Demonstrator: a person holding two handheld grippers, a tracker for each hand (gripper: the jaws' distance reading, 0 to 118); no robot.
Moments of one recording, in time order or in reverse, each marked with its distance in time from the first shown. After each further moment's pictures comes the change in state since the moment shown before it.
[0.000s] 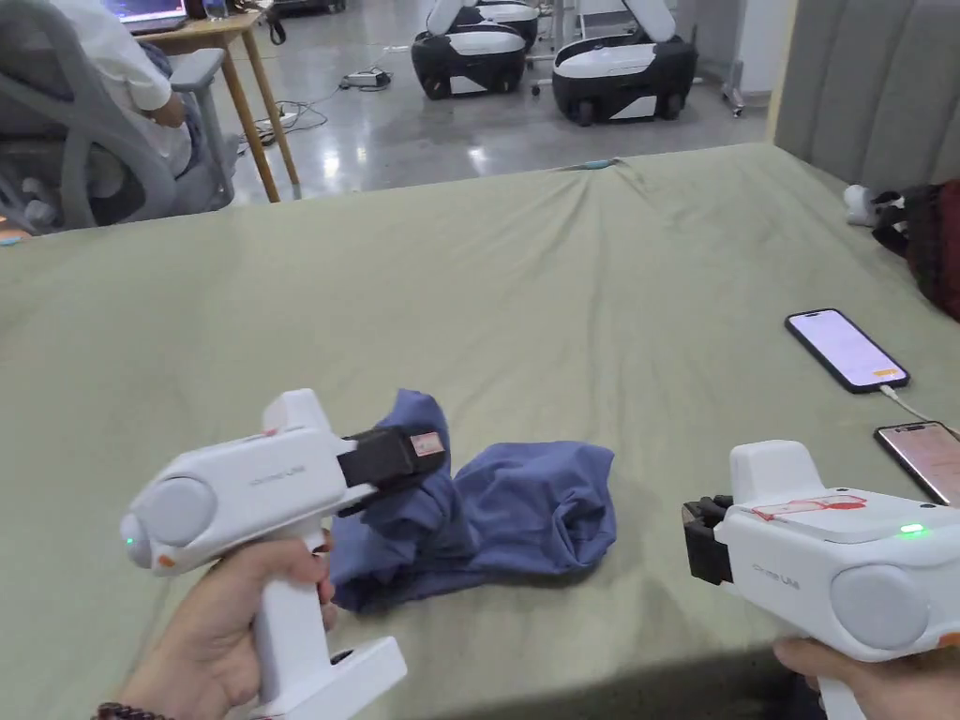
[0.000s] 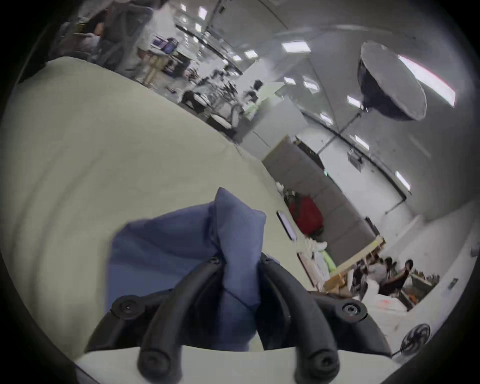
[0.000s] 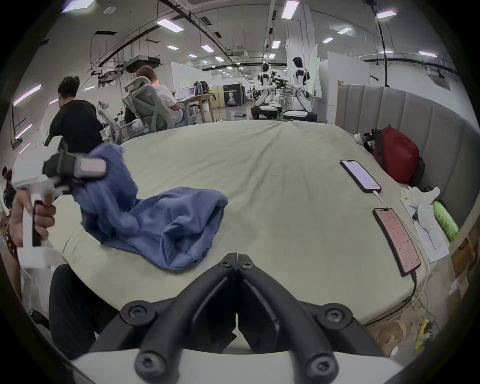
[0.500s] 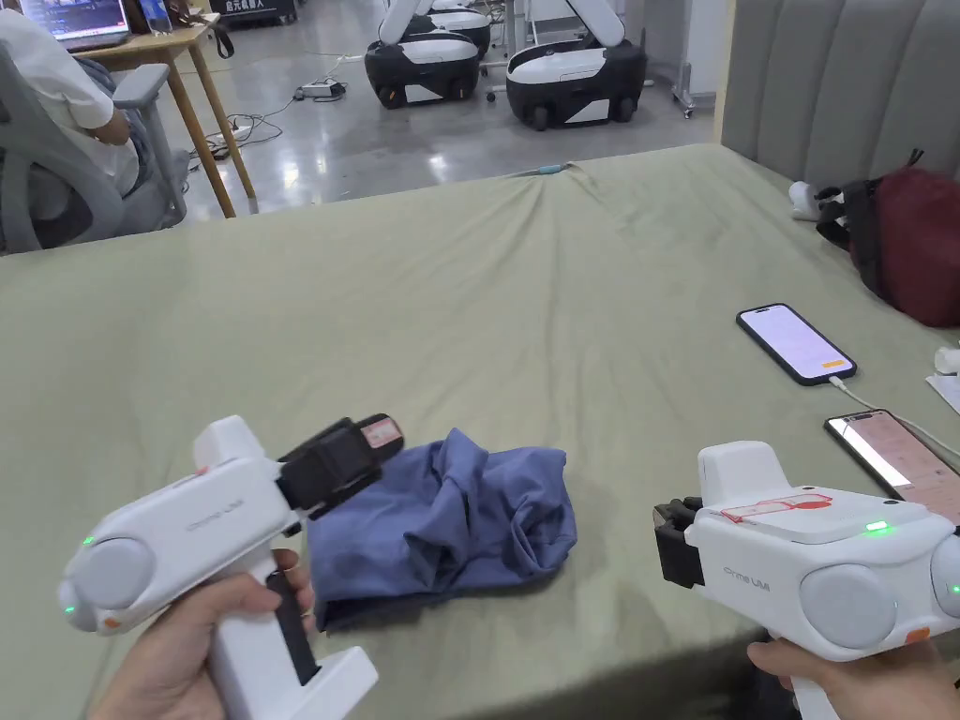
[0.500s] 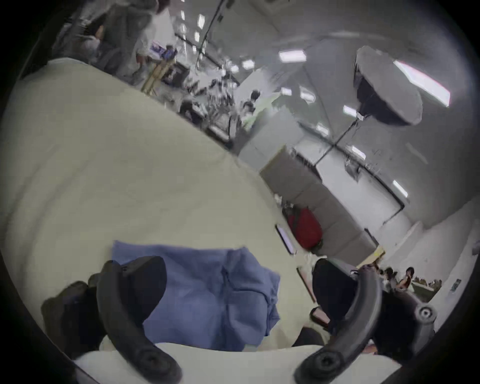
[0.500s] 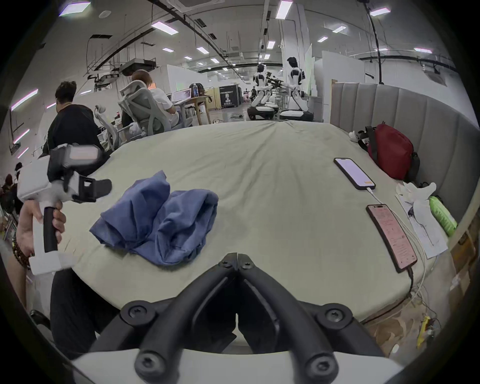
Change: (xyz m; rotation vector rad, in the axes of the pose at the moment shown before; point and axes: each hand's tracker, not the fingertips) left arm -0.021 0.000 0.042 0.218 -0.014 0.061; right arm 0.006 -0.004 0.005 0.003 0.005 -0.010
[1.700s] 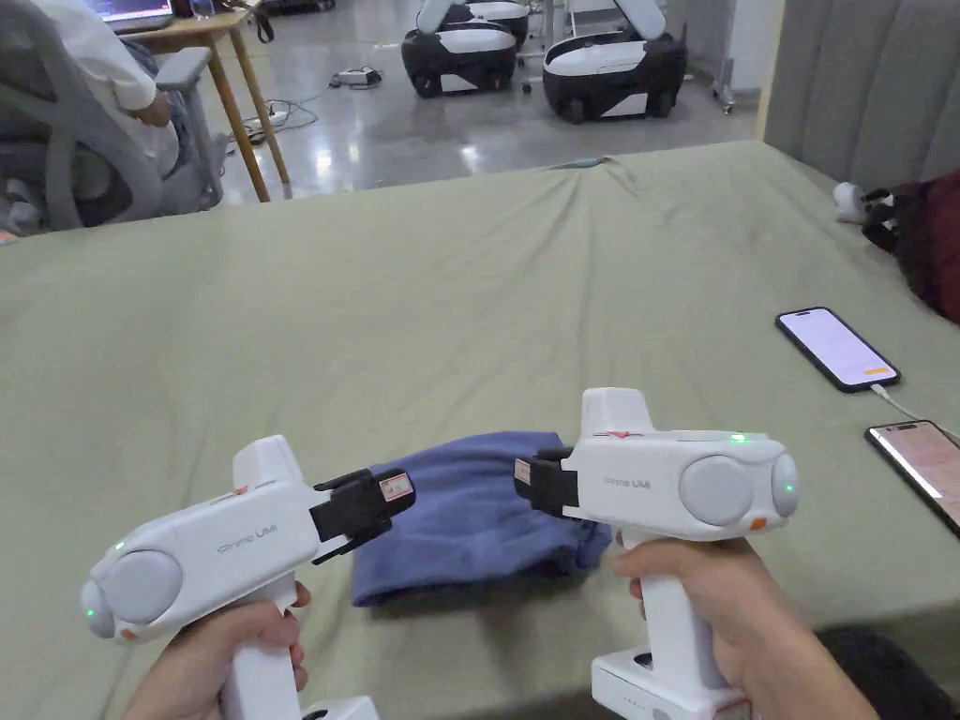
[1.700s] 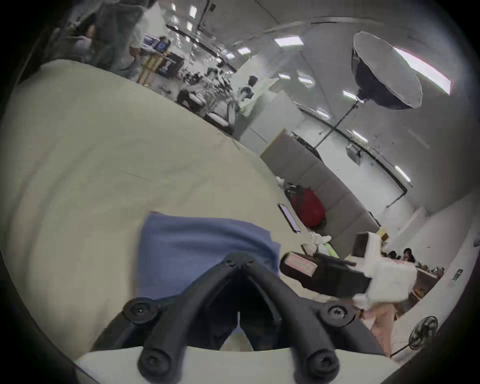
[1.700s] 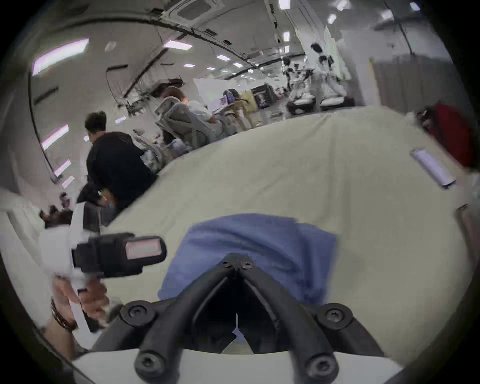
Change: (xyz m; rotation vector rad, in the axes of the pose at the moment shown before) left arm -0.010 -0.020 0.012 -0.140 0.050 -0.065; right arm -0.057 0.054 -0.099 -0.031 0.428 -0.169
